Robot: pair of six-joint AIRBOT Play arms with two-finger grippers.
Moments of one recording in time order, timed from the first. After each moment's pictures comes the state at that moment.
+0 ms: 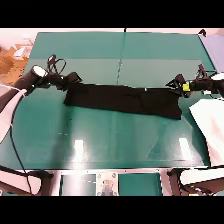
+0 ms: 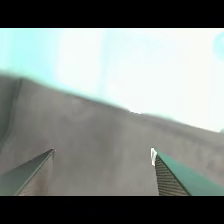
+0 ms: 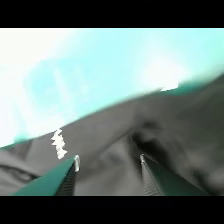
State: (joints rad) left arm -0.02 -1.66 1.33 0.84 -0.73 -1.43; right arm -0.39 -1.61 1.27 -0.83 1.01 1.46
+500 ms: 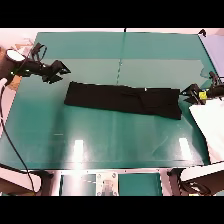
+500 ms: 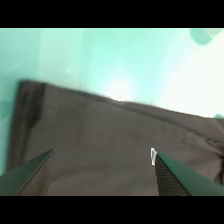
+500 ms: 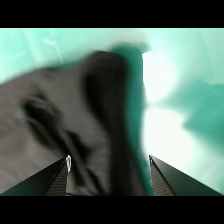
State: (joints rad) left arm 0.13 -1.69 1.55 0.84 -1.10 -1.45; right arm -0.59 -1.74 1.36 -0.94 1.27 1.26
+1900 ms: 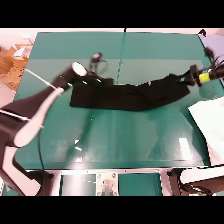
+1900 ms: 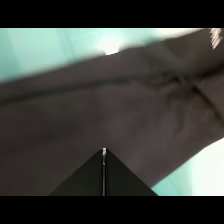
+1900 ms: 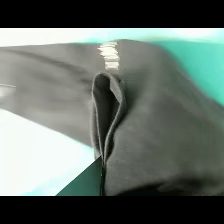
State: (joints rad) left arm -0.46 -1.83 1.56 0.80 -0.78 -1.33; right arm -0.43 -1.59 1.60 -0.78 1.57 1.30
